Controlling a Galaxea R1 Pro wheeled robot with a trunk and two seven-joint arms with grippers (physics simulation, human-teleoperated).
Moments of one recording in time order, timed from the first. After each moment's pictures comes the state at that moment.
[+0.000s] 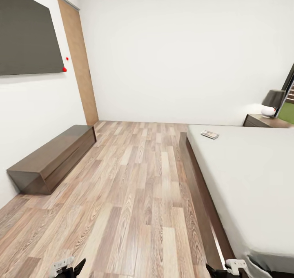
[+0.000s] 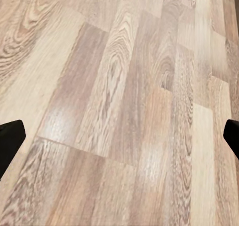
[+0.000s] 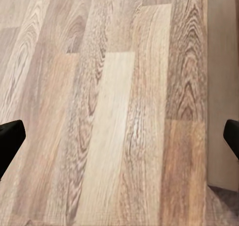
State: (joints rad) left arm -0.33 0.16 0.67 -0.24 -0.12 -0.27 -0.63; right arm -0.48 -0.22 0.36 0.08 -0.61 -0.42 0.55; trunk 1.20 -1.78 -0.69
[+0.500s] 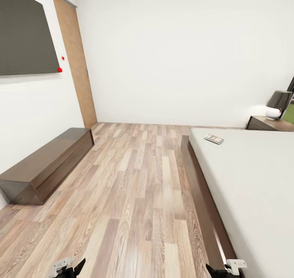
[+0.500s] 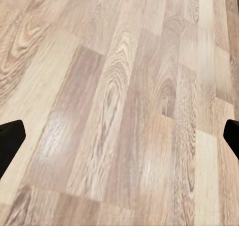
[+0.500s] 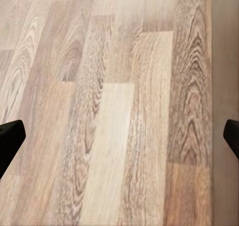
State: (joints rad) left arm -0.33 0.16 0.67 -0.24 -0.12 -0.27 -0.62; right arm -0.48 -0.22 0.36 0.08 -0.61 -0.42 0.55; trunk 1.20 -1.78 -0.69
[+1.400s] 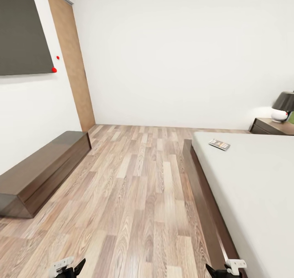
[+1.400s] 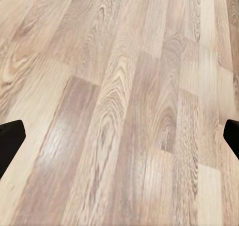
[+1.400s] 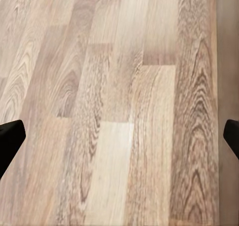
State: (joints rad) left arm -0.33 0.16 0.67 -0.24 -0.12 -0.27 -0.62; right arm -0.48 -0.22 0.36 0.08 -0.61 -0.42 0.55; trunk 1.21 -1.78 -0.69
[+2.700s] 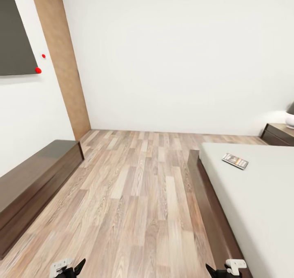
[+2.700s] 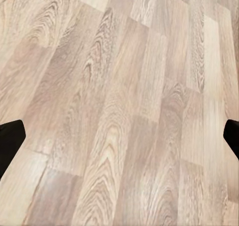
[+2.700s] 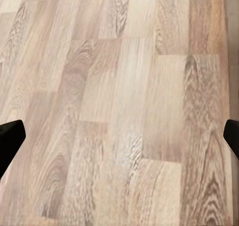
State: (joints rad) left arm -0.33 0.16 0.67 -0.24 -0.12 -0.27 -0.62; right arm -0.48 -0.22 0.36 0.08 -0.61 -0.42 0.55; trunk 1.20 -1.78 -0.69
